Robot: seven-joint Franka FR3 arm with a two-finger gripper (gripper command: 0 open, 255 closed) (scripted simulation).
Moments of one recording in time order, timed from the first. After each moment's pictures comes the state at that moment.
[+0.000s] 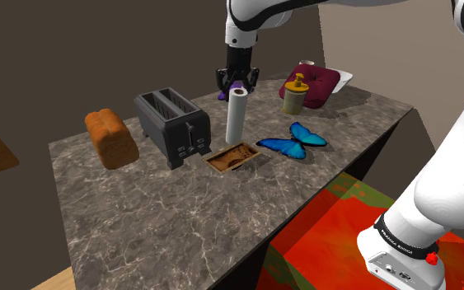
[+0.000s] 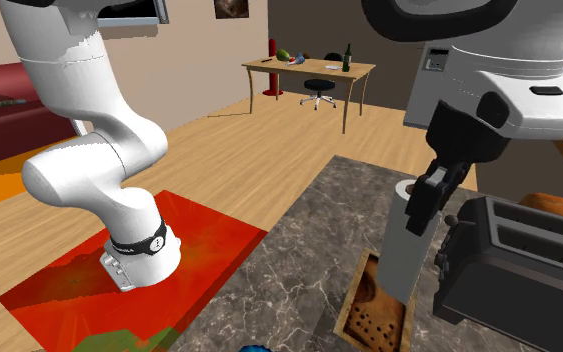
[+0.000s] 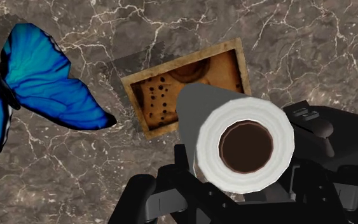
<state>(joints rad) -0.04 0.09 0.21 -1.78 0.05 1.86 0.49</state>
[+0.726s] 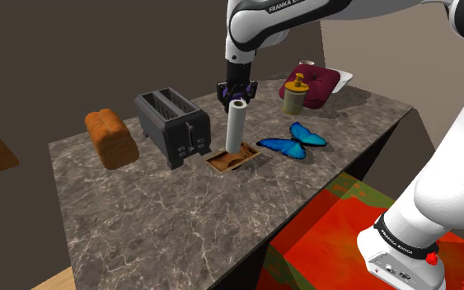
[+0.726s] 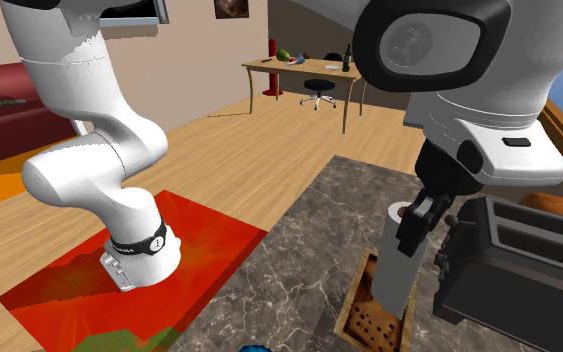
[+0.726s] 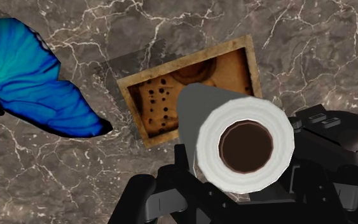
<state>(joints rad) -0.04 0.11 0.21 -1.87 0.05 1.96 0.49</state>
